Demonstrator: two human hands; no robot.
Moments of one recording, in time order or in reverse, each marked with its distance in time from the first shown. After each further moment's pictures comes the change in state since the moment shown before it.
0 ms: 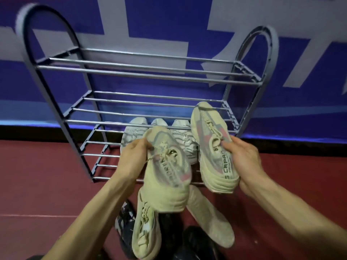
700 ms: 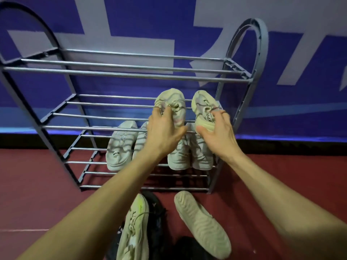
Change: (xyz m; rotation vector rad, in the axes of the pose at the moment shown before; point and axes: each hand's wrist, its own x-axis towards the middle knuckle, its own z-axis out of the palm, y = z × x) left_hand 0.062 0.029 0.108 0.817 0.039 0.652; right_hand 0.088 -0.003 0.015 -0.779 -0.024 -0.448
